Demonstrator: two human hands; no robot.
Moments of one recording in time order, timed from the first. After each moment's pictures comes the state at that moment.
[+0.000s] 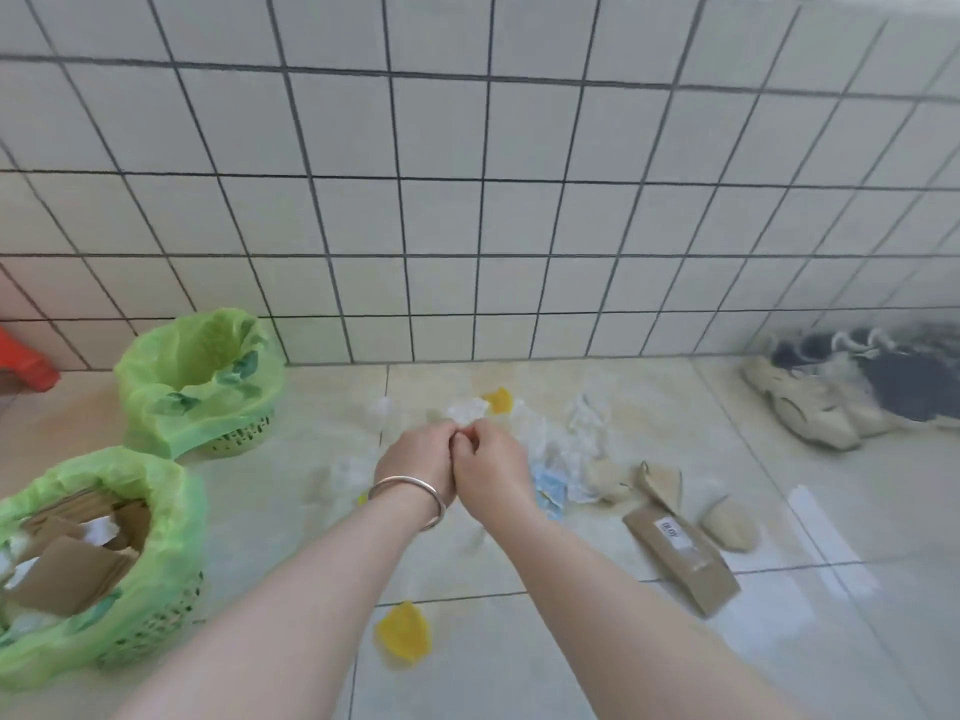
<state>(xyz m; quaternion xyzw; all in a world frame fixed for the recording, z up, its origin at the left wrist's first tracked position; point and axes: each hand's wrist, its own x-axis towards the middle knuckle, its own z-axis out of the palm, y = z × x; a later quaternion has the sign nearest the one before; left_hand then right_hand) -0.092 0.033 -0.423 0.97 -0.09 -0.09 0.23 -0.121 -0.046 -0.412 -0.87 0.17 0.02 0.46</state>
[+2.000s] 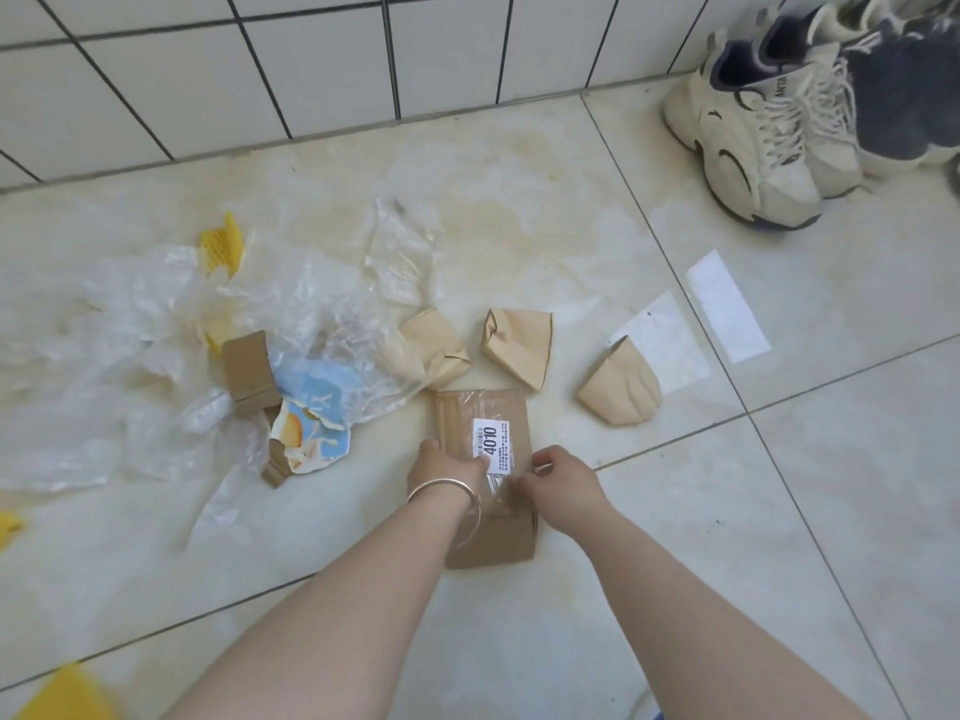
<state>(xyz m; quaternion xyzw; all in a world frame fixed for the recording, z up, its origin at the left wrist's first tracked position) -0.074 -0.293 -0.731 0.80 0.23 -0.41 0.38 -0.136 -0.401 -0.716 -0.73 0.45 0.27 0.44</state>
